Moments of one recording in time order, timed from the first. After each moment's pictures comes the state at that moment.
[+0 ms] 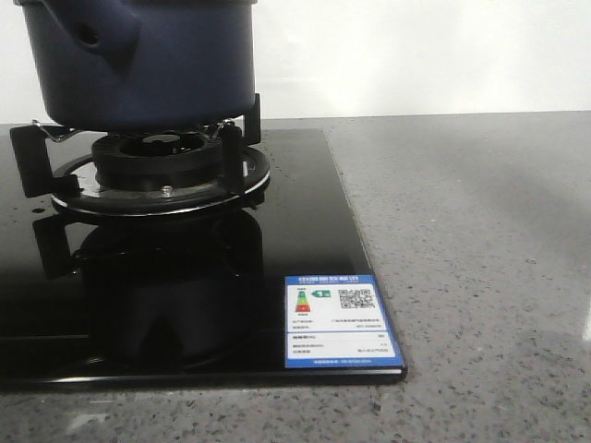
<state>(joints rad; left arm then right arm) 0.03 1.19 -1.16 -1.31 0.58 1.28 0.07 1.06 -0.82 -0.86 0.05 0.73</state>
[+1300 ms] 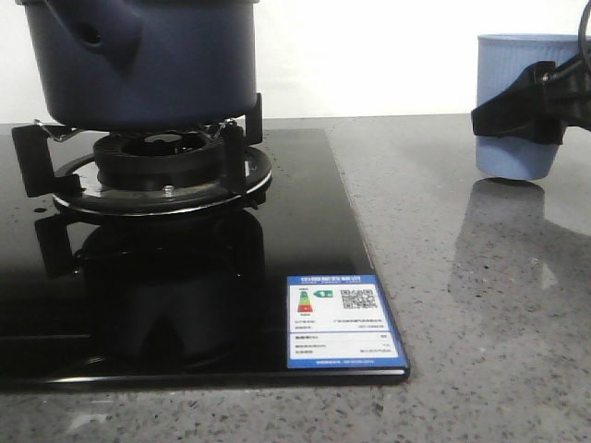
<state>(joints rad) 0.03 1.19 -1.16 -1.31 0.59 1.28 -0.09 1.48 -0.62 -0.85 -0.63 0.58</state>
